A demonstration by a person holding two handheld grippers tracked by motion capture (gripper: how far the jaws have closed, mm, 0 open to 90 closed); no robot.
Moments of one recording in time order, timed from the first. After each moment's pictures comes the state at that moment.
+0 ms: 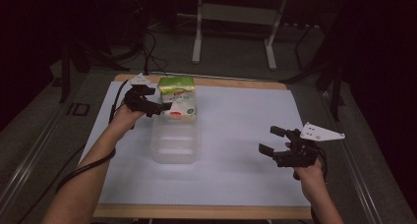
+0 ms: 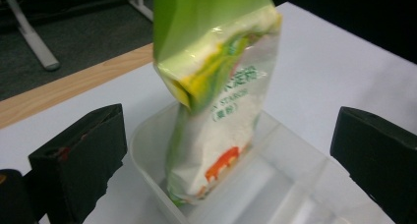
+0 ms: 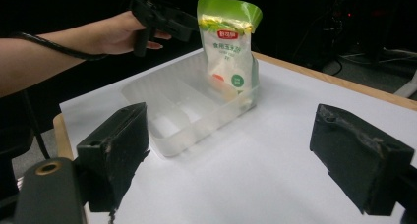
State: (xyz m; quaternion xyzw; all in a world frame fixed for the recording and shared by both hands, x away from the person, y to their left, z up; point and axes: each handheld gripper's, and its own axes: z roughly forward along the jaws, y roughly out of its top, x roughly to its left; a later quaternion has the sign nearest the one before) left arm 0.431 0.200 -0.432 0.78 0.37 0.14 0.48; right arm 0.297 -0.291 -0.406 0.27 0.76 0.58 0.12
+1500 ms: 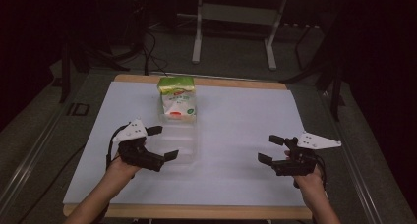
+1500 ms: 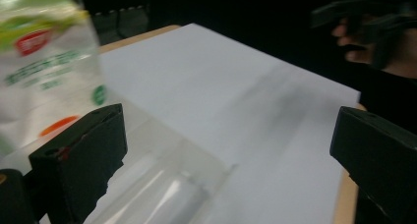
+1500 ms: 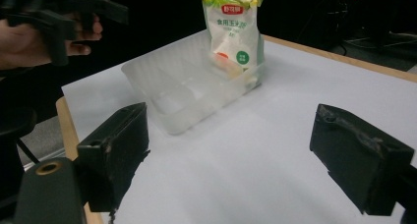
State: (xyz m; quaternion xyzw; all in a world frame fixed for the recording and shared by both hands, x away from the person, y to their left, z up) left arm 0.268 0.159 -0.423 0.77 0.28 0.12 0.55; right arm 0.285 -0.293 -0.424 0.28 0.77 0.56 0.11
